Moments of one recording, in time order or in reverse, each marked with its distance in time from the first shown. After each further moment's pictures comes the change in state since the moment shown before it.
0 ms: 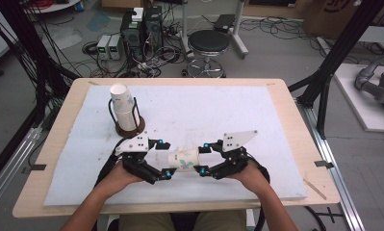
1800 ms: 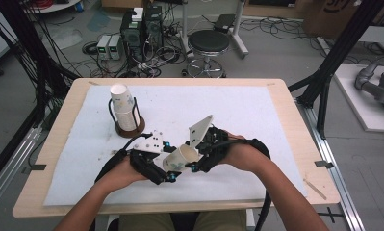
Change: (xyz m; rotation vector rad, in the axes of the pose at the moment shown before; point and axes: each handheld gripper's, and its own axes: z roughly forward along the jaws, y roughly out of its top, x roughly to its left) left arm -0.005 0.022 0.018 0.234 -0.046 0.097; right arm 0.014 0.094 0.028 0.532 -0.029 -0.327
